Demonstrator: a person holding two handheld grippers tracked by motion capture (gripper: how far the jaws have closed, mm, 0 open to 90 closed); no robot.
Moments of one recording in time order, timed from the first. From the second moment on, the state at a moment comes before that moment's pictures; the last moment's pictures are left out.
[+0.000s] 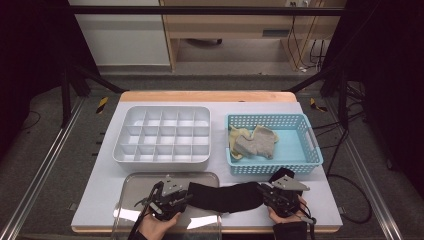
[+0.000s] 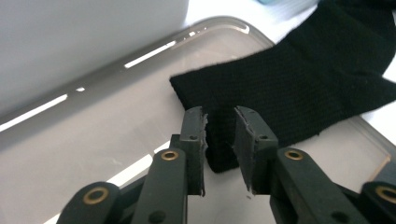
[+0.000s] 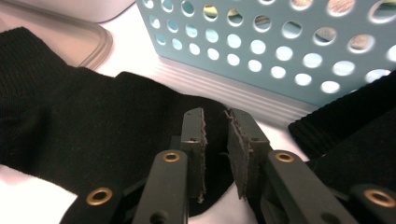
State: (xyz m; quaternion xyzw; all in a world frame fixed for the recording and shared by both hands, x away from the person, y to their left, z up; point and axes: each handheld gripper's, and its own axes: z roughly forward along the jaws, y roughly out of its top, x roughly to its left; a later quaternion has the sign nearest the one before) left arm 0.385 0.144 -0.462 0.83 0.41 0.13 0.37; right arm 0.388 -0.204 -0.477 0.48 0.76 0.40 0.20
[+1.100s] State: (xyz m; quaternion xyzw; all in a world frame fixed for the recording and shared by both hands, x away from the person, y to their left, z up) left arm 0.376 0.153 -0.455 0.81 0.40 0.15 0.39; right arm 0.384 -0.233 -0.454 0.49 0.73 0.41 0.25
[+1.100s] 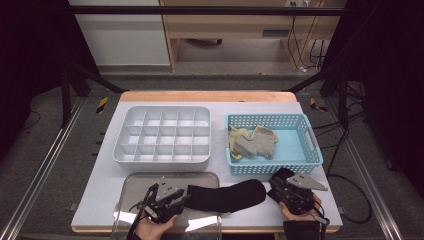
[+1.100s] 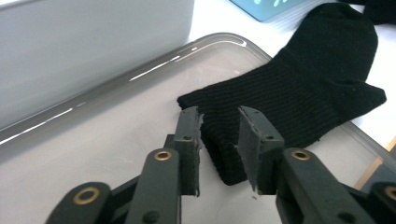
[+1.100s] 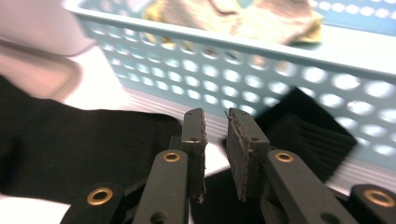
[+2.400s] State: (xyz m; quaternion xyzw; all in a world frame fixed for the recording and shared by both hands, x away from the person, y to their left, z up) left arm 0.376 0.155 -0.453 0.81 0.41 0.15 0.40; right arm 0.383 -0.242 -0.456 0.50 0.74 0.39 0.24
